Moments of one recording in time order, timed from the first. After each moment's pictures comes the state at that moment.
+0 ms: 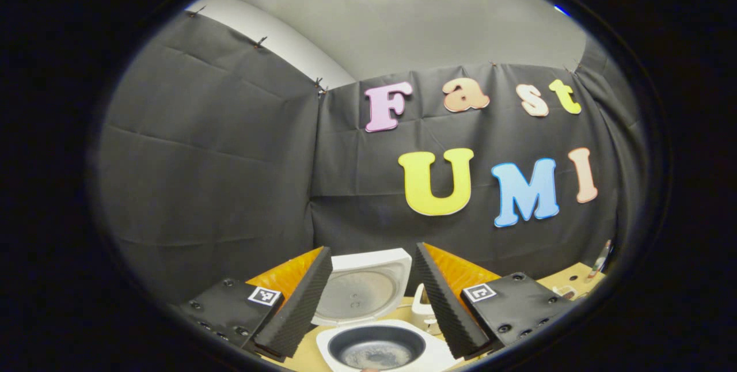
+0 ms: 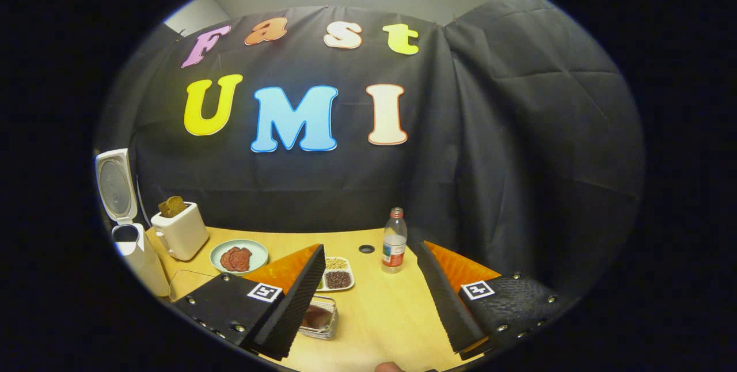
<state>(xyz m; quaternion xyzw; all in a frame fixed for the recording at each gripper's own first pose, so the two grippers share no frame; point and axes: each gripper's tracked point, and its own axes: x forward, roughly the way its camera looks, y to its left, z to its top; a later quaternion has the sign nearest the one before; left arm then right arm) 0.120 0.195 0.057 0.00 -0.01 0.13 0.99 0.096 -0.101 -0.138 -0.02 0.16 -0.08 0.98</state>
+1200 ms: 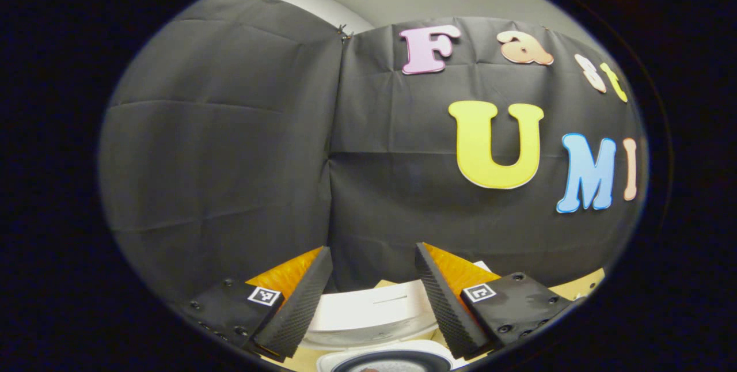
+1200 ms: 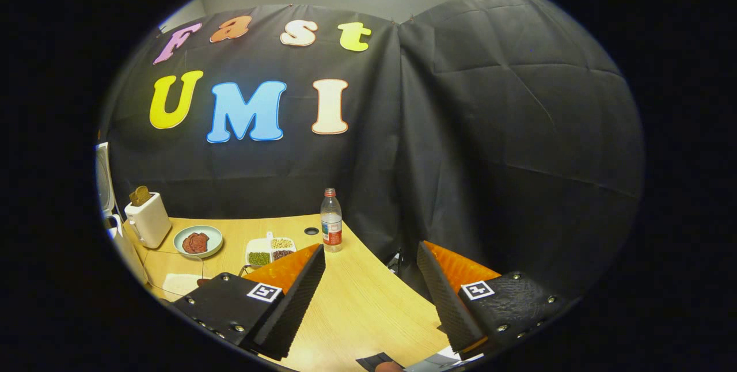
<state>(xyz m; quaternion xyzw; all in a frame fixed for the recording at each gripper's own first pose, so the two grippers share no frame) 0.293 0.306 -0.036 -0.04 0.12 0.20 0.97 0.013 -0.173 -0.146 -0.02 0.19 -0.18 0.97</state>
